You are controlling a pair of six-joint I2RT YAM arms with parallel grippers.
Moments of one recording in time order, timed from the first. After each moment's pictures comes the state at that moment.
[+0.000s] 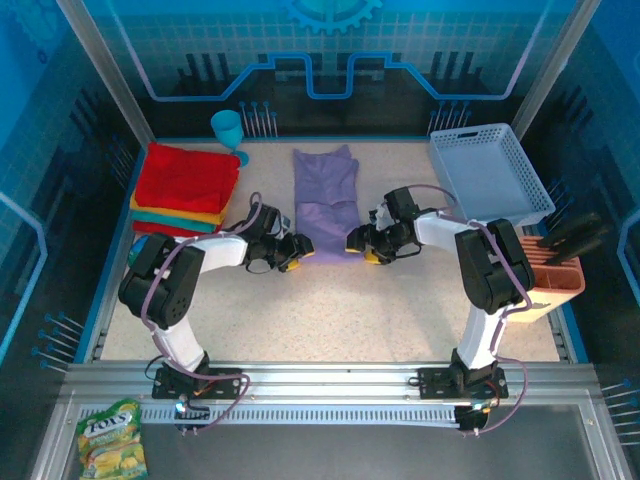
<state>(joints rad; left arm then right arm) -0.35 1.75 0.87 -0.08 0.55 -0.90 0.33 1.85 1.07 -0.38 -0.65 0.58</state>
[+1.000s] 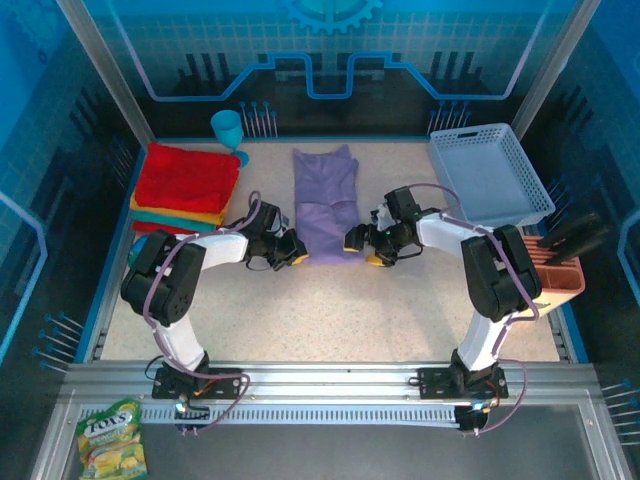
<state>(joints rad) -0.34 1.78 0.90 -0.11 0.55 -0.93 0.34 1.78 1.05 -0.42 -0.62 0.62</state>
